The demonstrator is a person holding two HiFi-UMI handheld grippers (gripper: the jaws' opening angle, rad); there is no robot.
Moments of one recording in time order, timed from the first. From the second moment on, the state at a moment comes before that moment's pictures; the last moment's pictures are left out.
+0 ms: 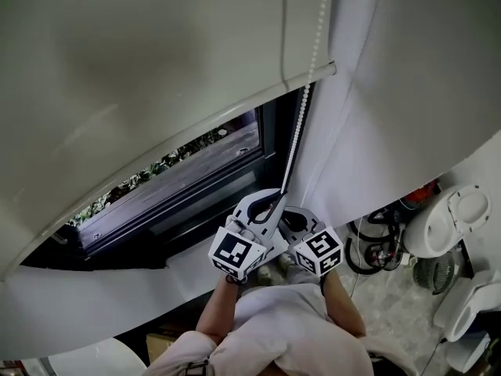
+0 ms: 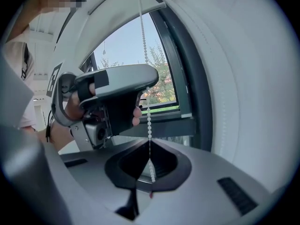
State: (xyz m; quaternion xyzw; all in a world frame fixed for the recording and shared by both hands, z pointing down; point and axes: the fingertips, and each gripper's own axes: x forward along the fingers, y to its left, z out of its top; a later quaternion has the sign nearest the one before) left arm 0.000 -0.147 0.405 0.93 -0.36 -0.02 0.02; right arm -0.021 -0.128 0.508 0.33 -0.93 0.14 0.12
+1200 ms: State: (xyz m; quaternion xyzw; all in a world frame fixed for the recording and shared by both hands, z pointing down) left arm -0.005 -0.144 0.482 0.92 -0.38 0.01 0.07; right arm -0.016 -0.110 0.578 0.32 -0.92 0.17 0.17
